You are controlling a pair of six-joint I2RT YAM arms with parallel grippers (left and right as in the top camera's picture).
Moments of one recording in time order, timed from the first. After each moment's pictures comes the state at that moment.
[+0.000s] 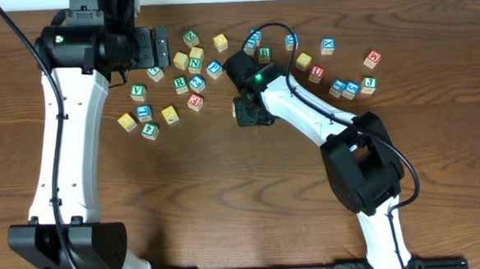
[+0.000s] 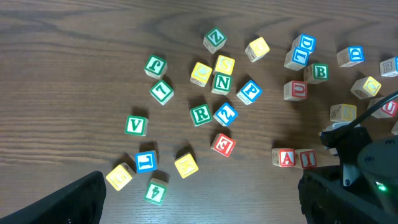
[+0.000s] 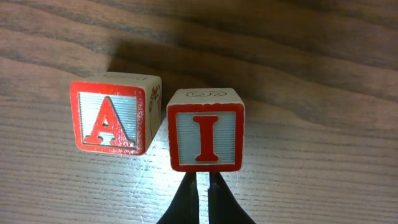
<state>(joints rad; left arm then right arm) -0.06 1.74 1.91 -1.13 0.09 -0.09 0.60 2.21 1.71 -0.87 0.06 0.48</state>
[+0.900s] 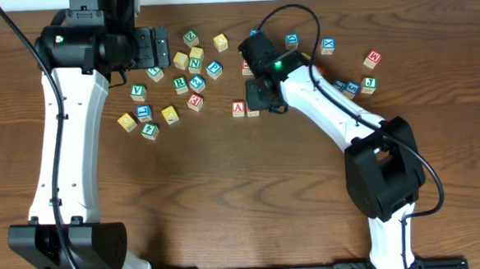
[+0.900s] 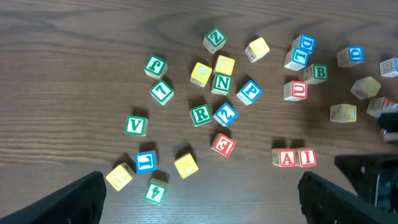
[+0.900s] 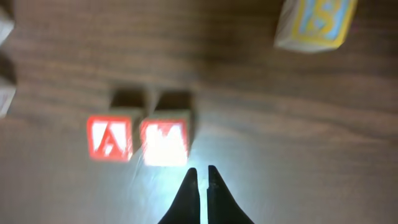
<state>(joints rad) -0.06 1.74 1.91 -1.13 0.09 -0.09 0.53 2.11 1.72 -0.87 0.07 0.48</state>
